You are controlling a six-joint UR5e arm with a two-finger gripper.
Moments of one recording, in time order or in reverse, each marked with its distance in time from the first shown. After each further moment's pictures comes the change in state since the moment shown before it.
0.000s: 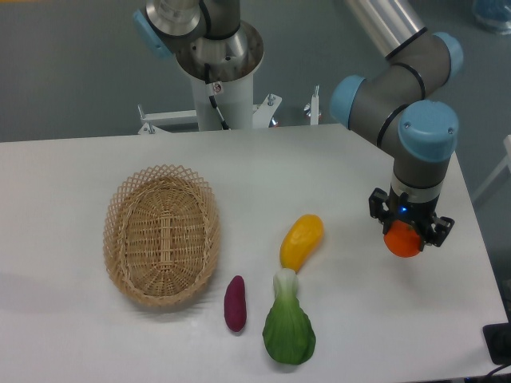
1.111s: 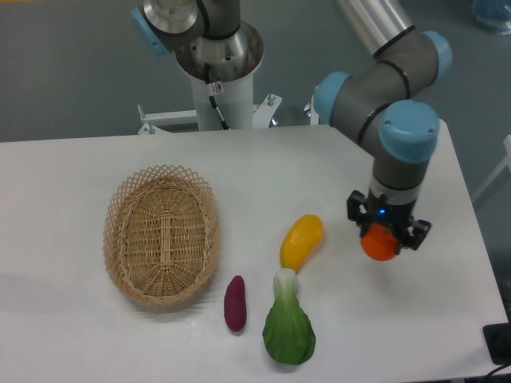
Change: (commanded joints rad) arm -0.129 0.072 -0.064 -0.040 -0.052 -0.133
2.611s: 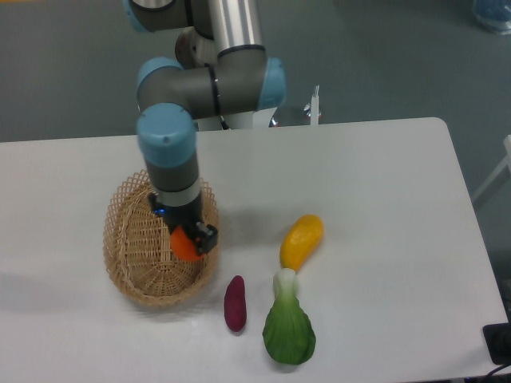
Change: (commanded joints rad) arm -0.477 0.095 -0.200 0.057 0.000 -0.358
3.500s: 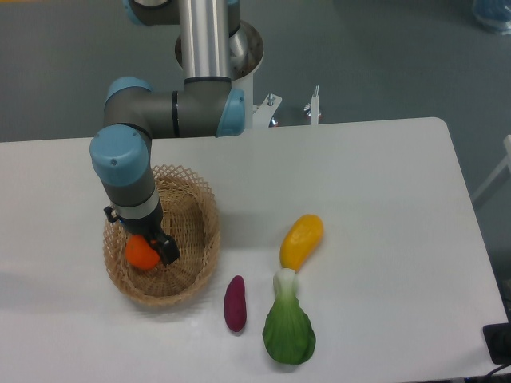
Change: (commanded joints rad) arm -0.060 -0.031 -0.043 0.040 0.006 -0.009
